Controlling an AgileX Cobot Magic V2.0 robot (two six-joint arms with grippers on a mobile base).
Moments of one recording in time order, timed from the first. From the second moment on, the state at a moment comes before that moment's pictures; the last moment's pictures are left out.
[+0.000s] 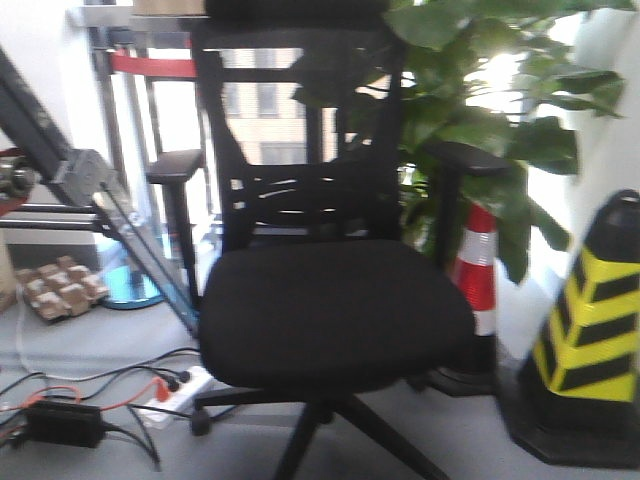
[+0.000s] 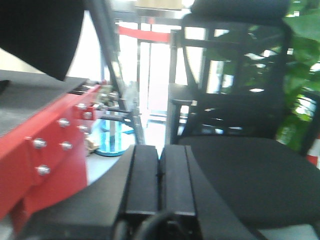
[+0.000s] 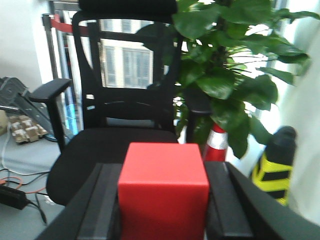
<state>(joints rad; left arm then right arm) 0.00 -0.01 0.03 -0.05 0.02 0.01 0.11 0.24 -0.36 0.06 0.26 -0.03</state>
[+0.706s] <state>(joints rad) 0.00 -0.01 0.03 -0.05 0.02 0.01 0.11 0.24 -0.36 0.06 0.26 -0.03</state>
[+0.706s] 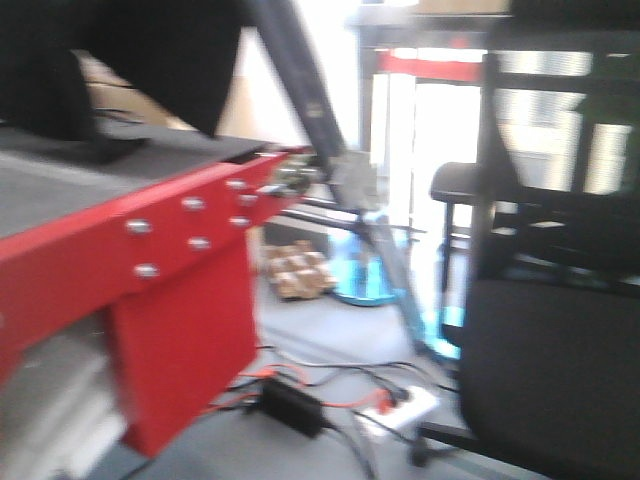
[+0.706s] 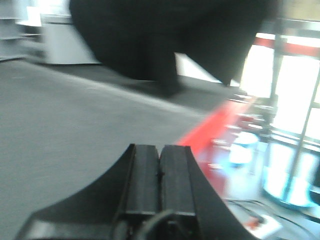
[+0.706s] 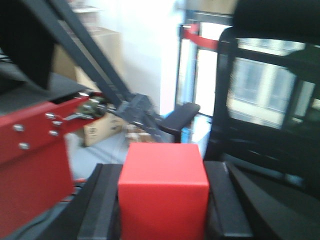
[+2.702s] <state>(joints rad) 0.00 -0.01 0.03 -0.05 0.02 0.01 0.11 0.24 -0.36 0.06 0.26 -0.03</state>
